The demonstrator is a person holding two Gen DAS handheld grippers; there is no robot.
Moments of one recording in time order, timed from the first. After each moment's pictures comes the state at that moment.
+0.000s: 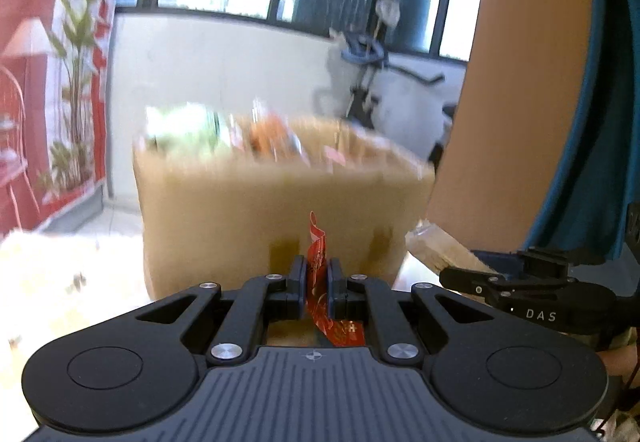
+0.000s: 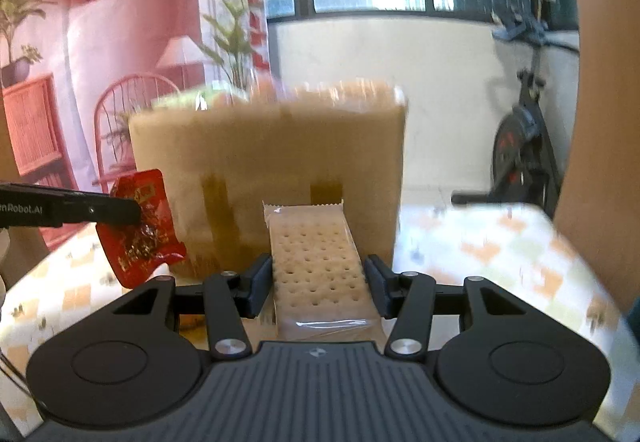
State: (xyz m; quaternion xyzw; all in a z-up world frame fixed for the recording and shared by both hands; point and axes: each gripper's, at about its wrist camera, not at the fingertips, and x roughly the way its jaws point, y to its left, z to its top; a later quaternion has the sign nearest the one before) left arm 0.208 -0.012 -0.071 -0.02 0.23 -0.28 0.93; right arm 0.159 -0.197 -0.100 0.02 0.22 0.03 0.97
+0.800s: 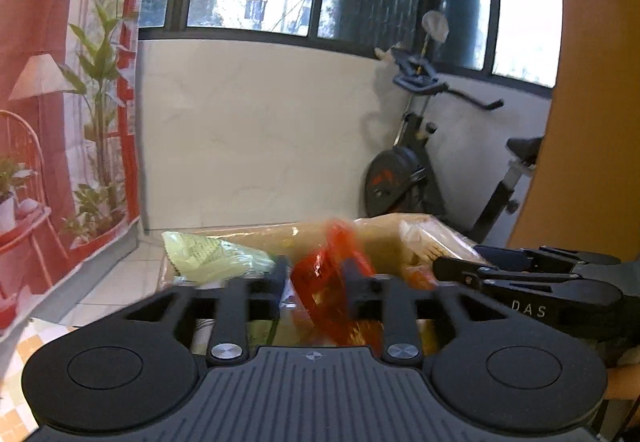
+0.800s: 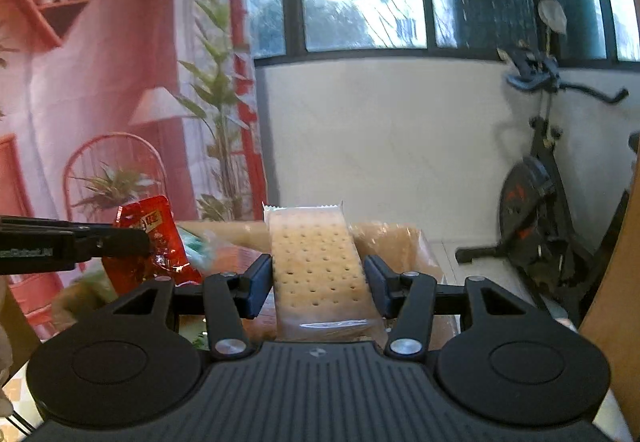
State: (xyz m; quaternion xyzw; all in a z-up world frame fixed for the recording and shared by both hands) left arm 0.351 -0.050 -0.016 0.00 0.22 -0.21 0.95; right arm 0.341 -0.204 -0.020 0.04 0.19 0.01 0.98
